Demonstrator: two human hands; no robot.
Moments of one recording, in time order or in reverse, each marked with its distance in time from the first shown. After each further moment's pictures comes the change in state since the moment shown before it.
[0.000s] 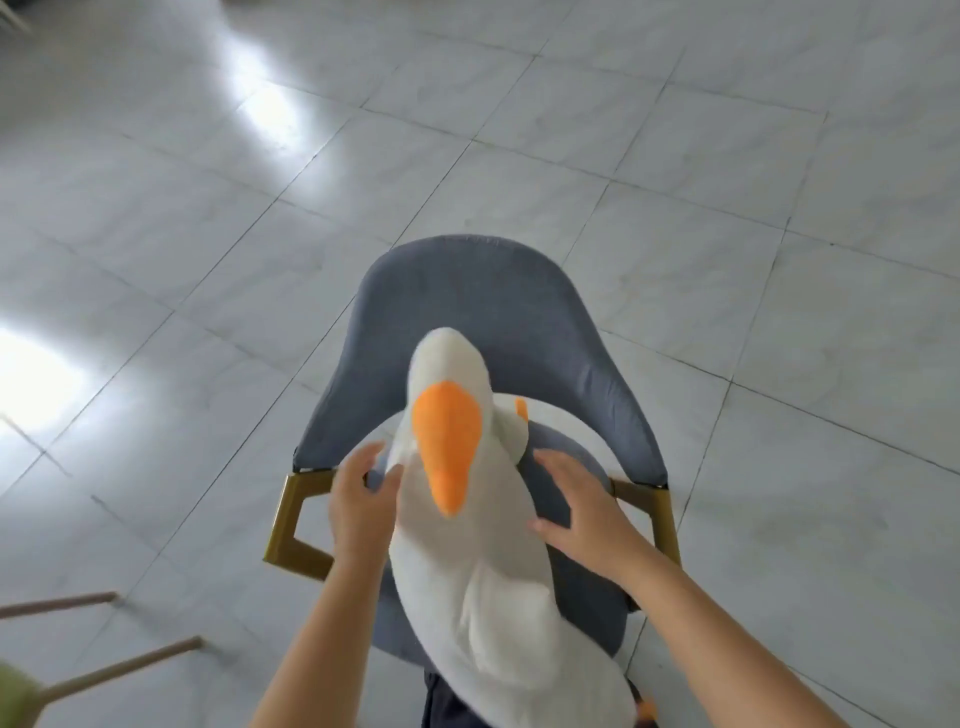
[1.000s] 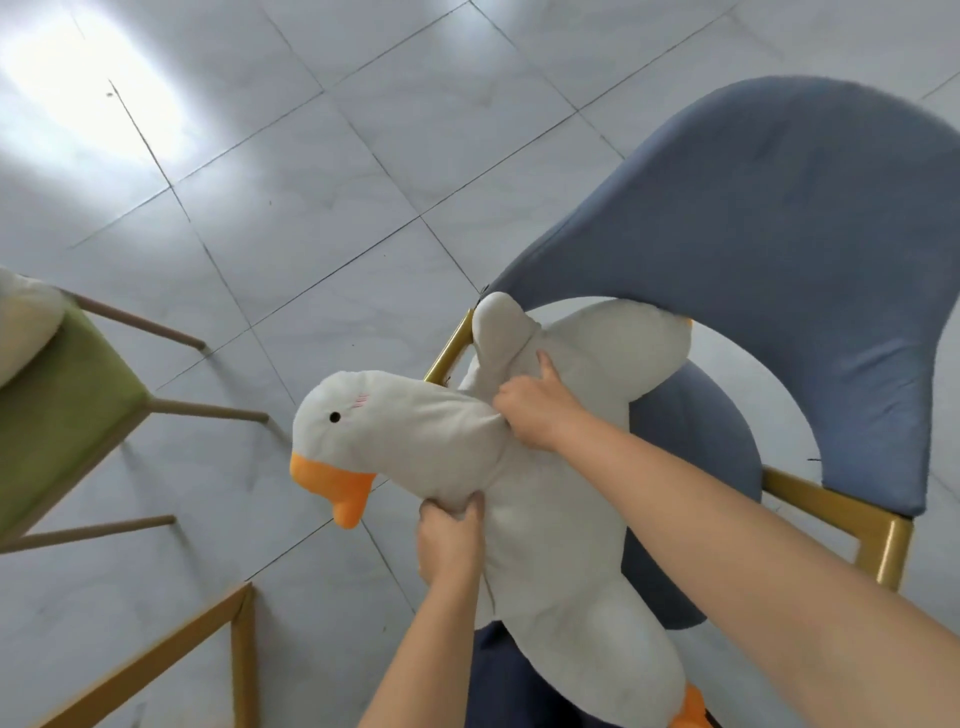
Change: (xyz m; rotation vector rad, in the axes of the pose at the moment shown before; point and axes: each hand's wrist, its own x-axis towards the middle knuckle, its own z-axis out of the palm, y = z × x) left_hand -0.034 -0.185 -0.034 -0.104 0.181 -0.778; right_hand 0.123 -0.091 0.210 -1.137 -0.606 -0.478
